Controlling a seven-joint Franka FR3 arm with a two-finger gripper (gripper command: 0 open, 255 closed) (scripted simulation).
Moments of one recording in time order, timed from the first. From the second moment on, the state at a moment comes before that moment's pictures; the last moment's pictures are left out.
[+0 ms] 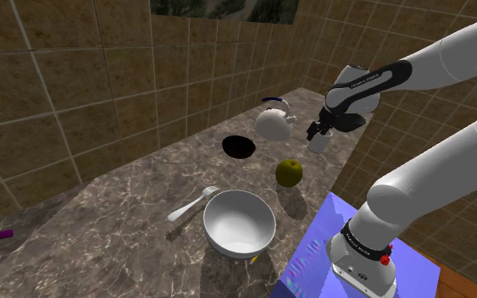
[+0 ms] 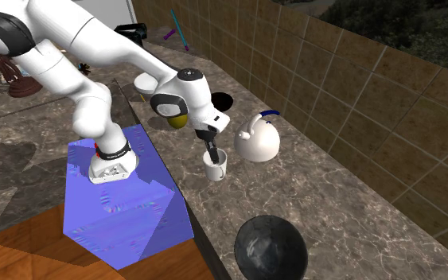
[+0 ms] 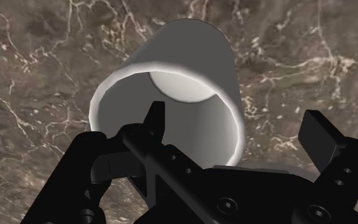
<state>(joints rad) -0.17 -0.31 -0.49 -2.64 -0.23 2.53 -0.30</state>
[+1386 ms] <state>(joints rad) -0.17 -0.33 -0.48 -2.63 -0.24 2.49 -0.30</state>
